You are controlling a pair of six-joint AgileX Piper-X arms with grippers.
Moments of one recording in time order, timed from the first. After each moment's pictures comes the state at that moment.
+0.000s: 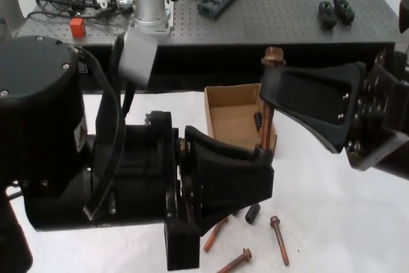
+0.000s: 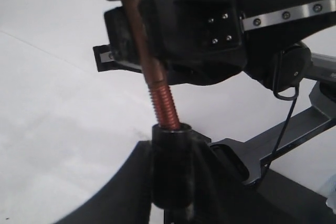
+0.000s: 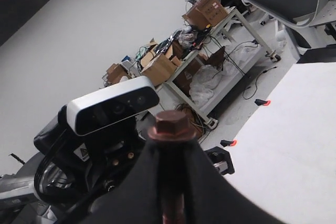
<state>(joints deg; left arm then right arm) -44.8 54.0 -36.0 -8.5 39.1 -23.8 27.3 43.5 -32.7 -9.2 -30.2 40.0</state>
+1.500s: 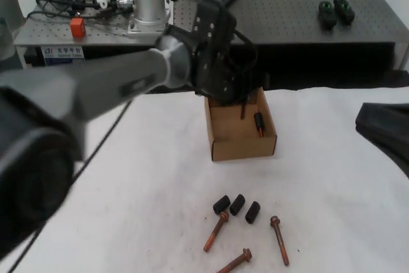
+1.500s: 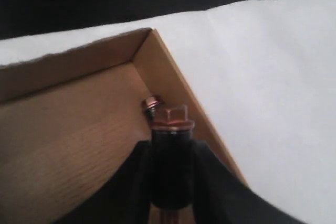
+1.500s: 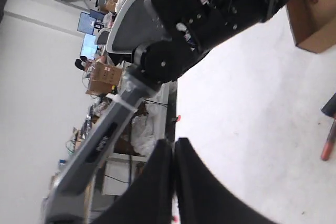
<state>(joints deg) -33.4 131.7 -106.4 24.5 13.3 -21.6 6.3 28.0 -32.7 25.0 -27.8 68.3</state>
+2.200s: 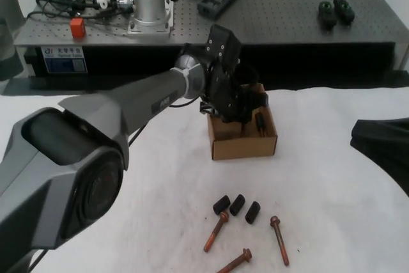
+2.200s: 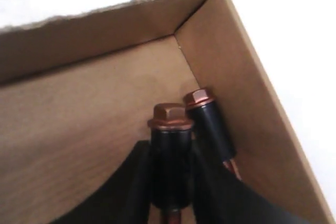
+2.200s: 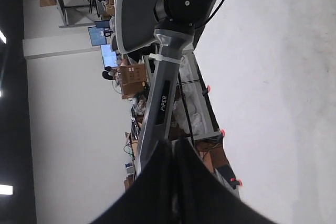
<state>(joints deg) -33.1 140.7 -117.6 29.2 15.4 -23.1 6.2 28.0 -32.7 24.8 -30.5 82.2</state>
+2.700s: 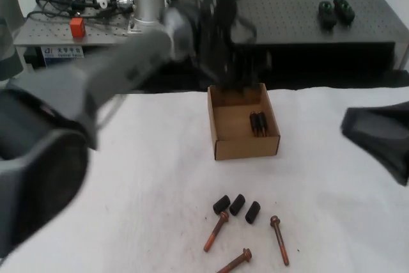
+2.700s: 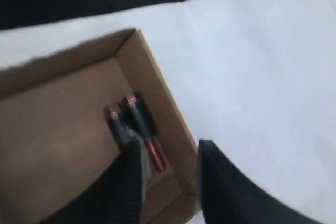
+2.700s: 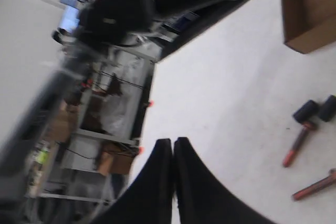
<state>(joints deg) -31.3 125.4 -114.8 37.5 17.5 -19.4 6.2 41.1 -32.7 22.6 -28.3 38.6</state>
